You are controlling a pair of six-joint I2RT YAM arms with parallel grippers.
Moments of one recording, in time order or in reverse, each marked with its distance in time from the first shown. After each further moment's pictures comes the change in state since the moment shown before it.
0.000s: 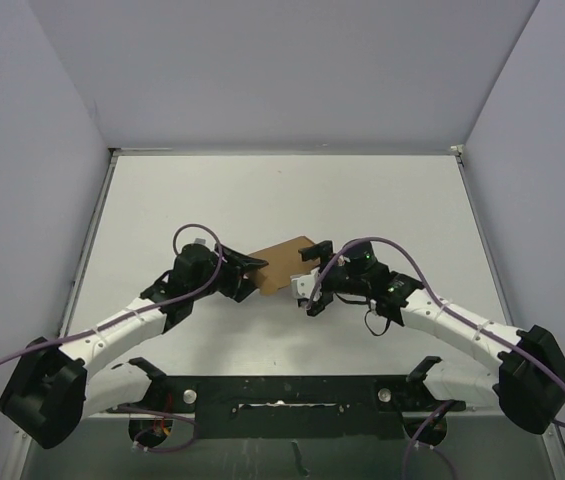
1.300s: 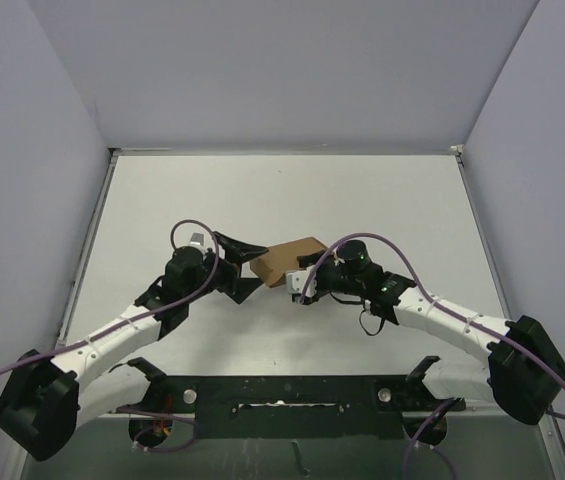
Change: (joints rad) left arm 0.000 -0.038 -0.039 0.140 0.022 -0.021; right arm 0.024 0.066 -0.016 0.100 0.063 0.072
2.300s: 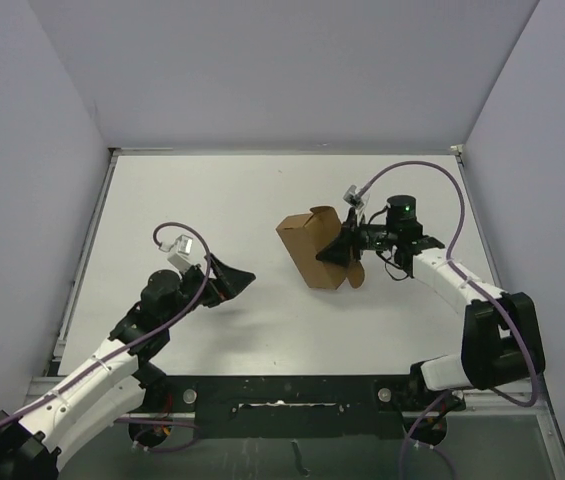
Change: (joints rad) left arm 0.000 -0.388 -0.128 -0.151 -0.097 0.693; right arm -0.494 0.151 0.170 -0.051 -0.635 0.948
